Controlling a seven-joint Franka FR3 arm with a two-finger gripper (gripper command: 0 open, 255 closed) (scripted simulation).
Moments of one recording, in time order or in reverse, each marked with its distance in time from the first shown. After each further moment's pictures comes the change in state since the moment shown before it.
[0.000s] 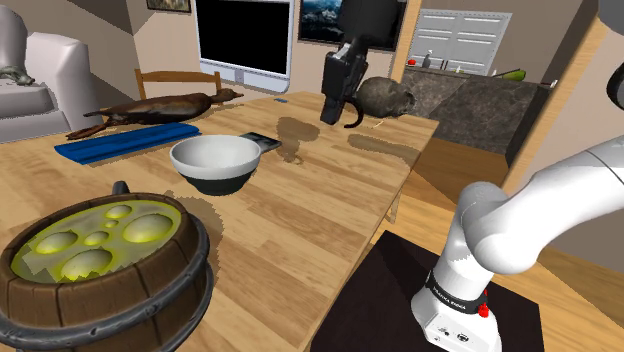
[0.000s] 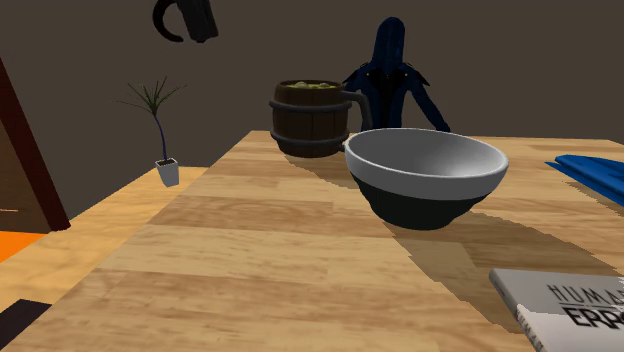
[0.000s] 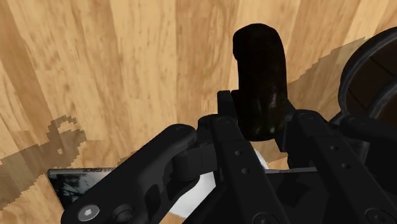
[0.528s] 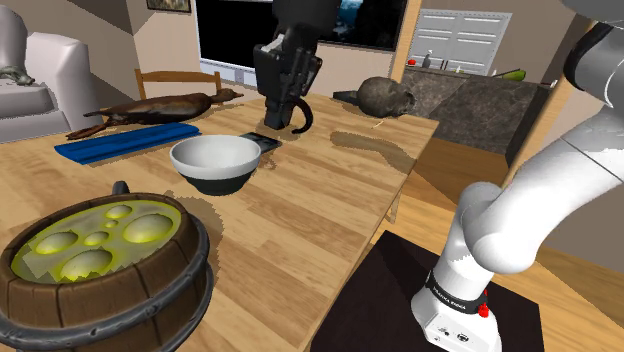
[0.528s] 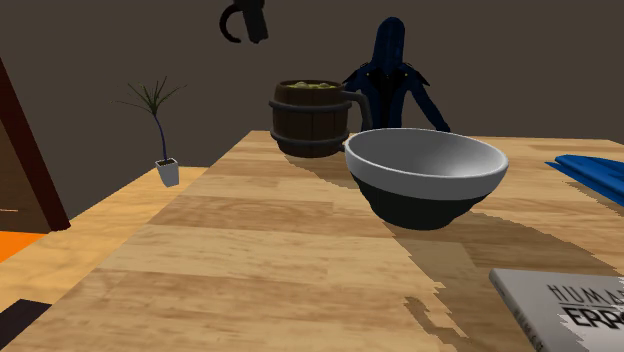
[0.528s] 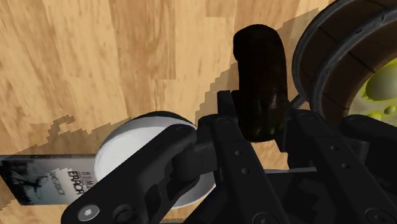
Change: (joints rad) arm -0.024 0.239 0.161 0.200 -0.025 0.054 0.149
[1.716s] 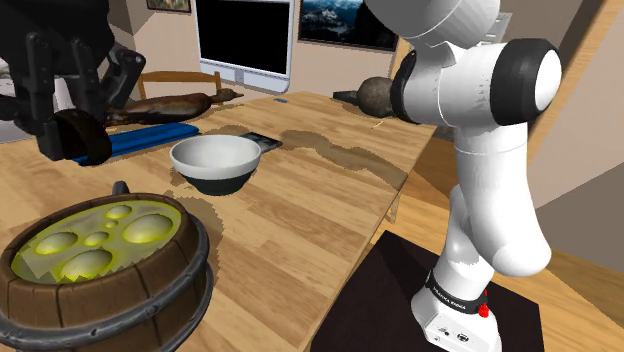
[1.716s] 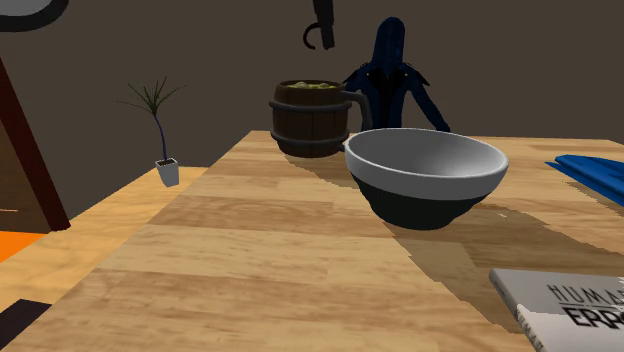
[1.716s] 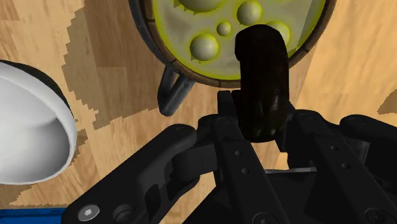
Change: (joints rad) arm 0.294 0.872 0.280 0.892 -0.560 -0.178 0.432
